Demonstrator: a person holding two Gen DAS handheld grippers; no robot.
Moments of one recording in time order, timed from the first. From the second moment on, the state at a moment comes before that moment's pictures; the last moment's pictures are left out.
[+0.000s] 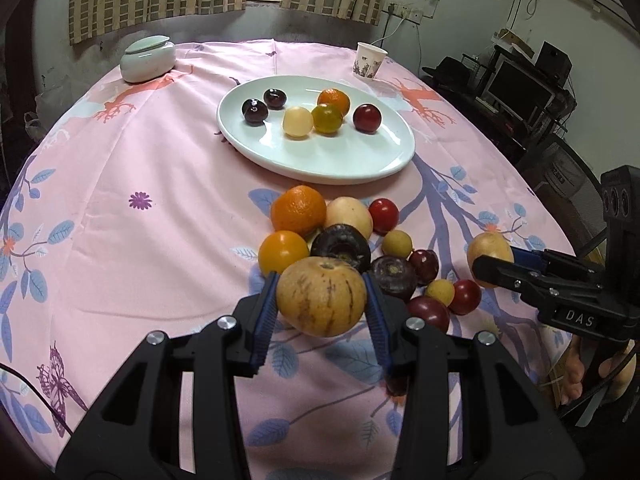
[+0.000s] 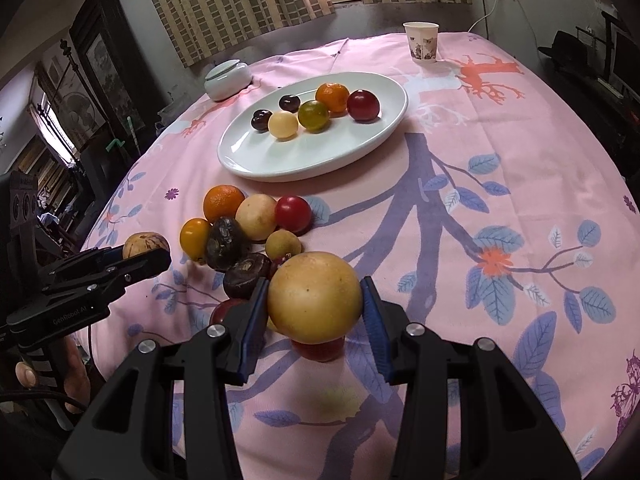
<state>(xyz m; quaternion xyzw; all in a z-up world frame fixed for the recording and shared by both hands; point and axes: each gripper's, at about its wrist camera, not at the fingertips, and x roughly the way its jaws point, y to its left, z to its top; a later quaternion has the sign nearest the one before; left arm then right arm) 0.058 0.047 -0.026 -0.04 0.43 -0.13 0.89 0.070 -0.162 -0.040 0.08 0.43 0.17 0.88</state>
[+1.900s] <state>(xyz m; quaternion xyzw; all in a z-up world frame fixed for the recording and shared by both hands) 0.140 0.070 0.004 -0.05 0.41 -0.07 0.91 0.147 -0.121 -0.002 -0.06 0.39 0.18 0.90</state>
